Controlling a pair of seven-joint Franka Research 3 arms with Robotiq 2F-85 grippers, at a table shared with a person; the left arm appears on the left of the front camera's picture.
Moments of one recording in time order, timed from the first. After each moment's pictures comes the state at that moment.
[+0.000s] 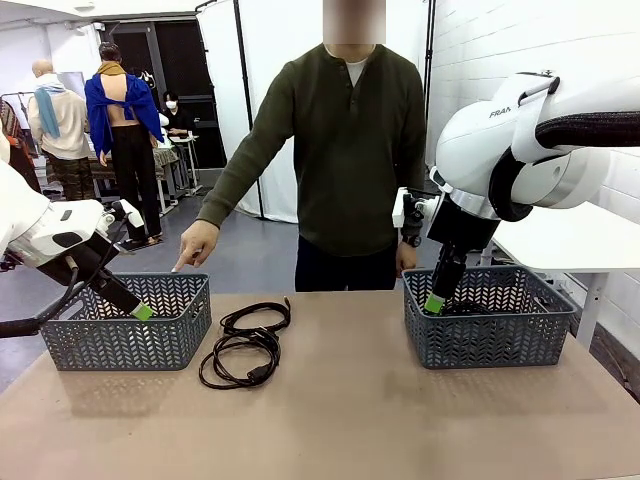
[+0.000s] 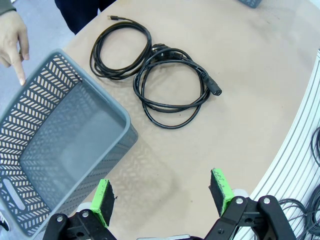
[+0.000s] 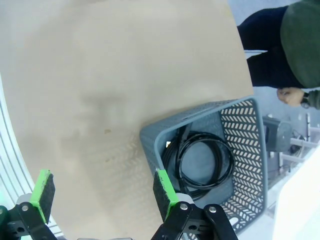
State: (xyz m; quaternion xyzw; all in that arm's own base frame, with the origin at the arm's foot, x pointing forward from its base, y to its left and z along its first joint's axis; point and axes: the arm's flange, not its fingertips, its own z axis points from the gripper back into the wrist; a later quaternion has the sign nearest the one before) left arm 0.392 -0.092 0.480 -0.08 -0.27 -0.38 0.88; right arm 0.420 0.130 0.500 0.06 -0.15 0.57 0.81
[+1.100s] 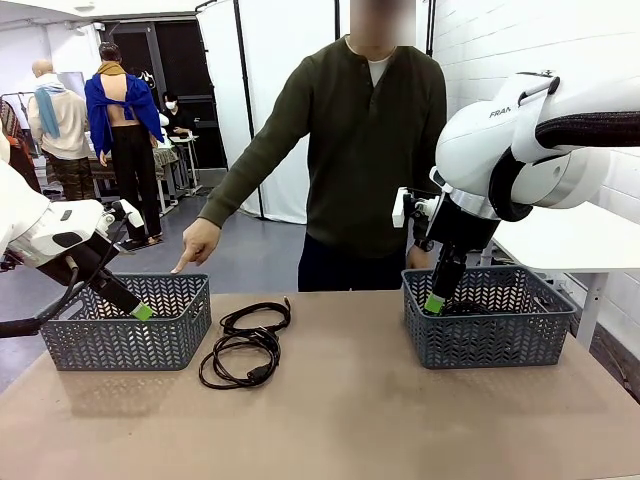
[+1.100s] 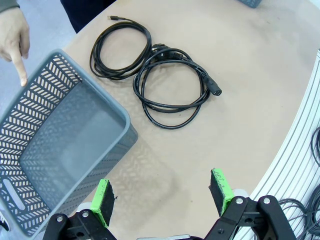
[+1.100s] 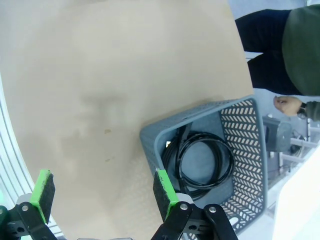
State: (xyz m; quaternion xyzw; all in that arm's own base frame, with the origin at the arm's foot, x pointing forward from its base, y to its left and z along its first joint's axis) left arm 0.392 -0.092 0.480 -0.08 -0.27 -0.38 0.88; right arm 0.420 0.130 0.500 0.06 -0.15 0.57 0.81
